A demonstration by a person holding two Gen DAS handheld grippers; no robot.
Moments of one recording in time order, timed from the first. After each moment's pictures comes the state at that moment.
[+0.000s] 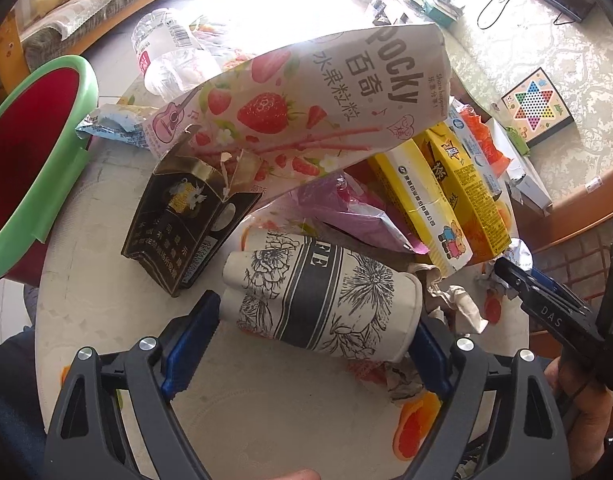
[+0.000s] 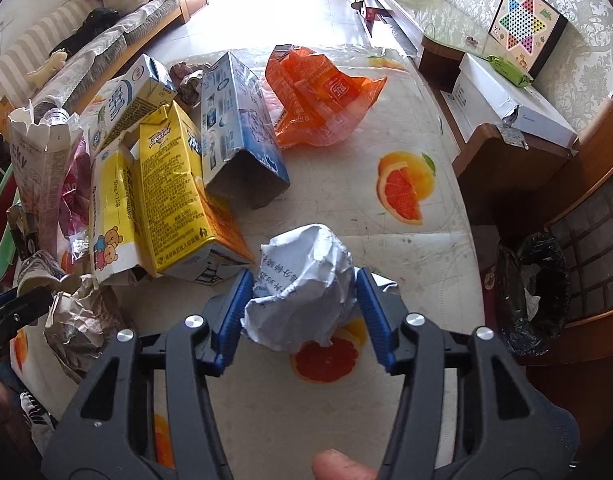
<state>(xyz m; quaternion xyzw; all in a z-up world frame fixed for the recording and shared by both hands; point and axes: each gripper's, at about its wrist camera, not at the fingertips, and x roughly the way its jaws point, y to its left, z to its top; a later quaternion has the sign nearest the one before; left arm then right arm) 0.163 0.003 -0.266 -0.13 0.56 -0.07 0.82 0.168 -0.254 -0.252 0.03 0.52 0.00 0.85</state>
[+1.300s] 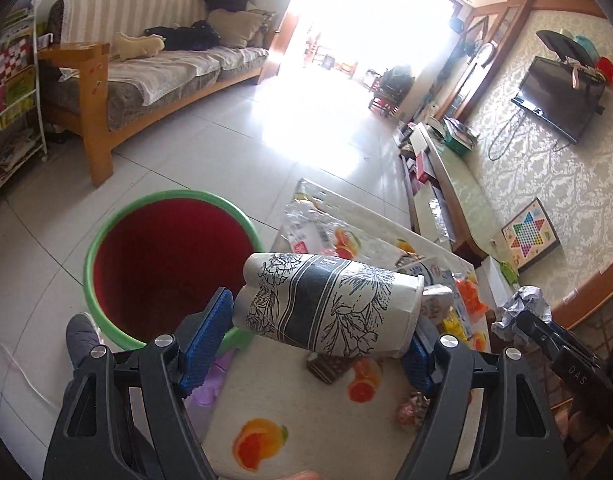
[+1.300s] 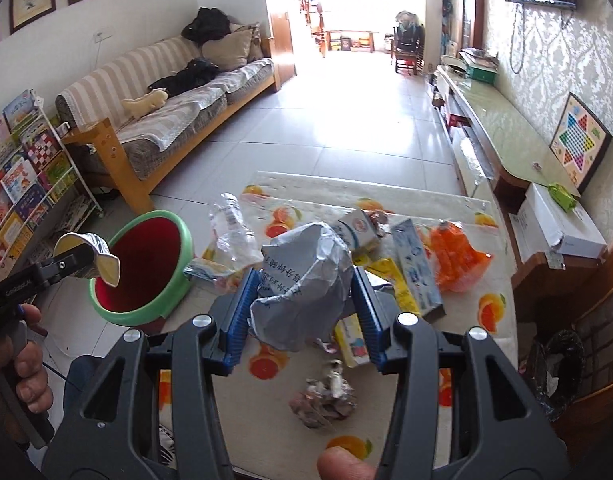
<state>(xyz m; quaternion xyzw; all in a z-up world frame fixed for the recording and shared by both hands) 0.121 0.187 -0.118 -0.20 0.38 0.01 0.90 0.145 -0.096 -0.083 0.00 0.39 0.13 0.91</state>
